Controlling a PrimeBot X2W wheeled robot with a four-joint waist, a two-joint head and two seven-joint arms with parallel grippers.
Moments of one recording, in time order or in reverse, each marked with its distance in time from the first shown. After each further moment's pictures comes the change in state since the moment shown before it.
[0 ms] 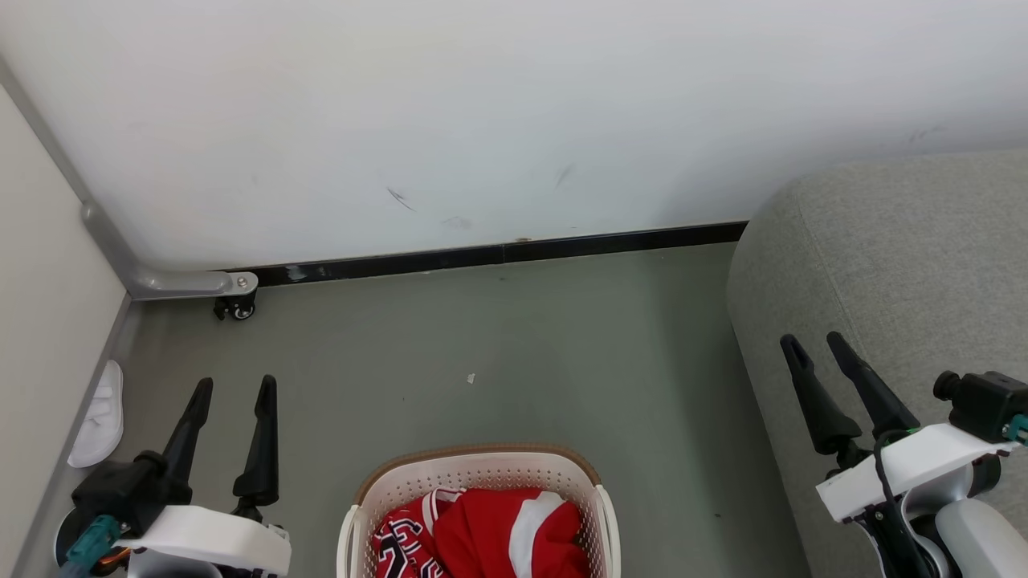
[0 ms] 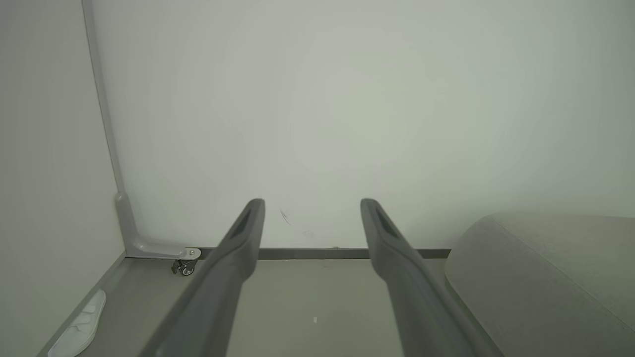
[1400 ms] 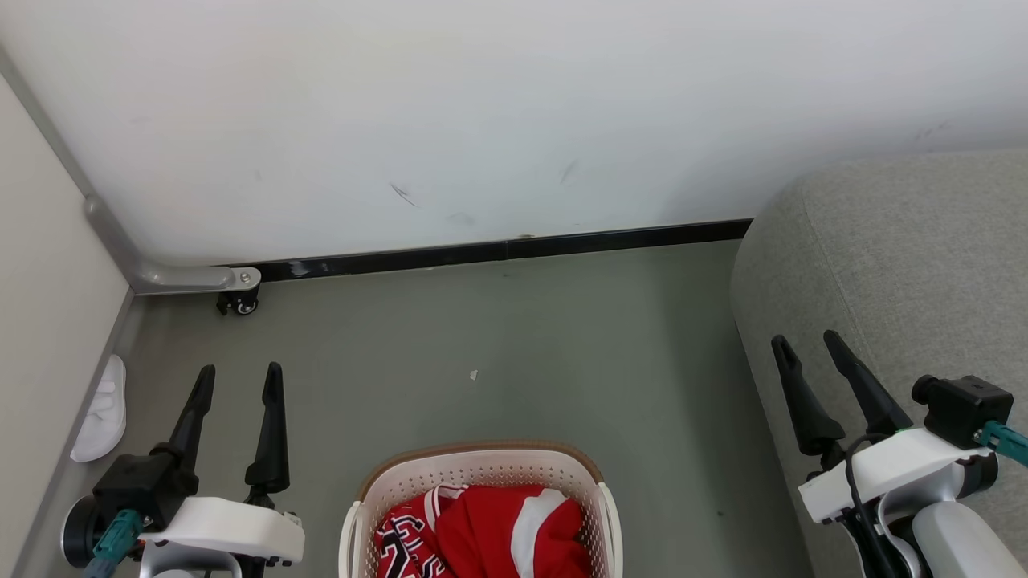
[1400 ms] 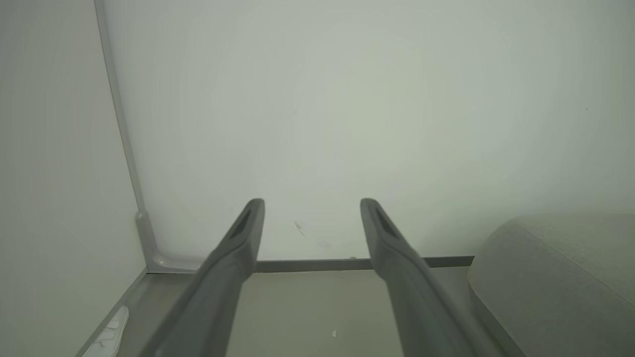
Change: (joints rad) left arm -0.019 -0.063 0.032 0.004 0.151 0.041 -0.025; right arm -0.004 0.092 -0.088 0.037 -0.244 0.000 -0.026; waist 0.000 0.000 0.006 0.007
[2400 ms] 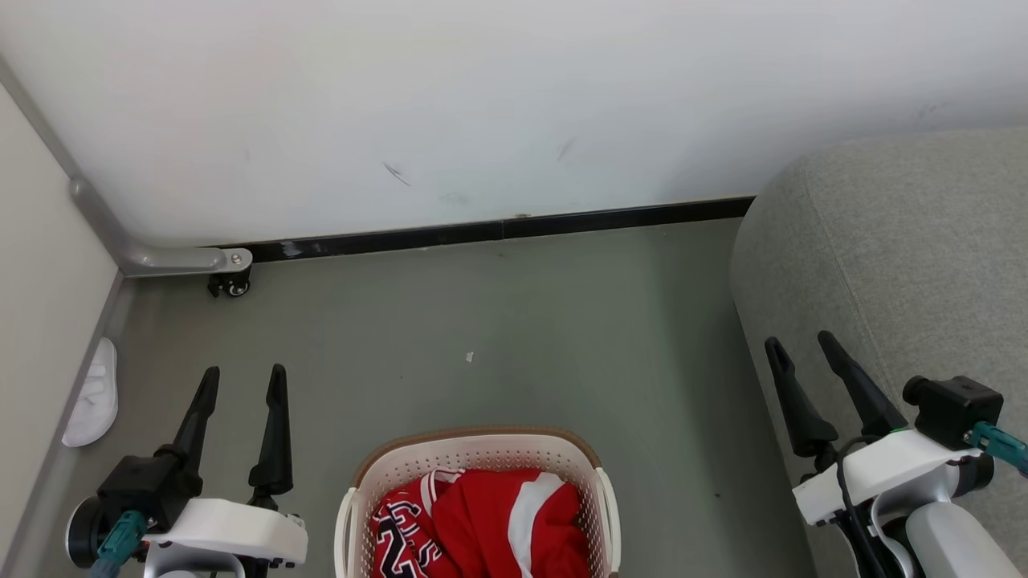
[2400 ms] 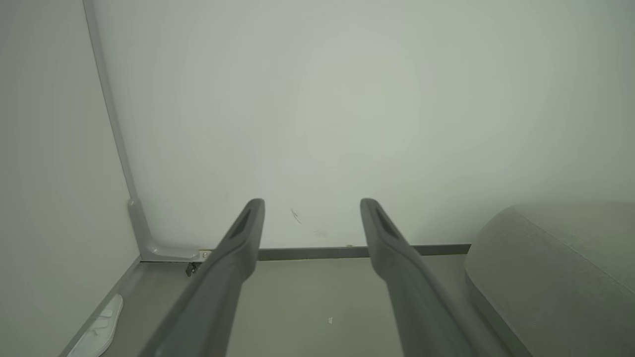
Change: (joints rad) left arm 0.000 -0.021 0.023 0.013 0.024 -0.022 -0.003; right arm 0.000 0.014 -0.002 0.001 -0.045 0.000 0.000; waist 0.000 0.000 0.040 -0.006
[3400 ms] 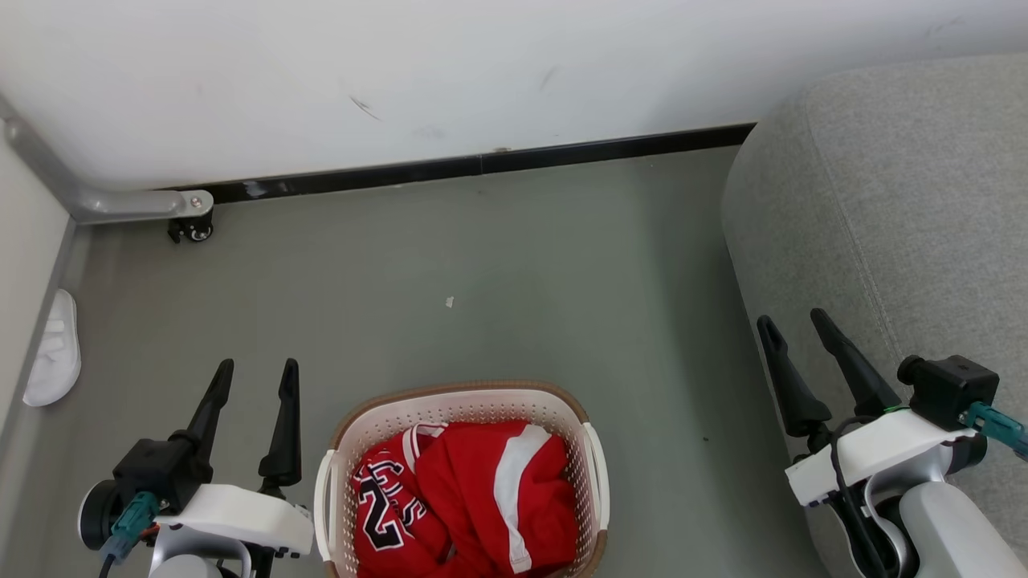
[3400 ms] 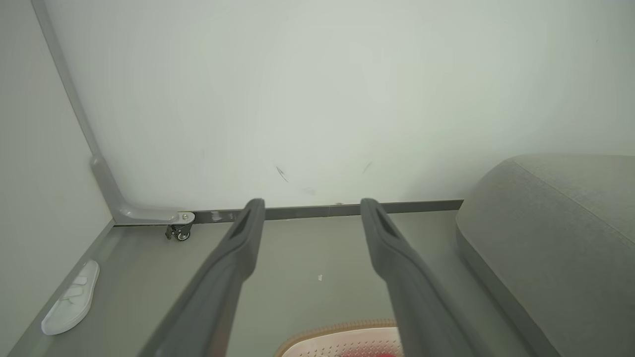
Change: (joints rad) left arm -0.049 -0.005 -0.006 0.075 0.018 -0.039 0.000; right arm -0.039 0.004 0.012 -0.003 -0.002 0.000 0.000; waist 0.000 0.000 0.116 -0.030
